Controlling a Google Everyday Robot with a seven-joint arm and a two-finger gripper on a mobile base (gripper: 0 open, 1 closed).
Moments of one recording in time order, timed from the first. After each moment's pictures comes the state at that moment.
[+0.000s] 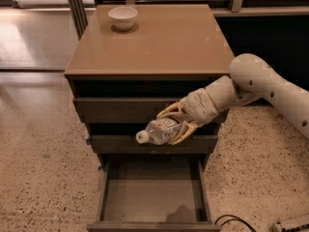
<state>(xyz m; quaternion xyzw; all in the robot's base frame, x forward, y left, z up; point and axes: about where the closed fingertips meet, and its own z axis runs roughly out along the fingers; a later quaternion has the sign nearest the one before) 0.523 -0.046 0.747 -0.80 0.36 0.26 0.39</state>
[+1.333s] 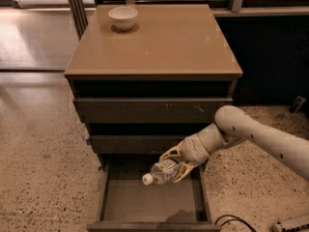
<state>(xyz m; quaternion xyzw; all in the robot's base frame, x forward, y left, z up) 0.491 -0.058 0.574 -0.81 0.39 0.29 0.34</state>
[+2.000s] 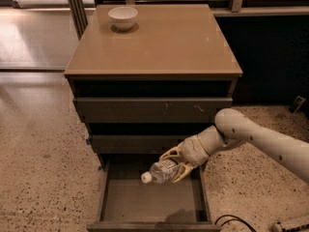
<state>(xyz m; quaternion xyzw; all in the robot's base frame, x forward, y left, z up) 0.494 -0.056 0.563 -0.79 0.41 0.29 0.34</state>
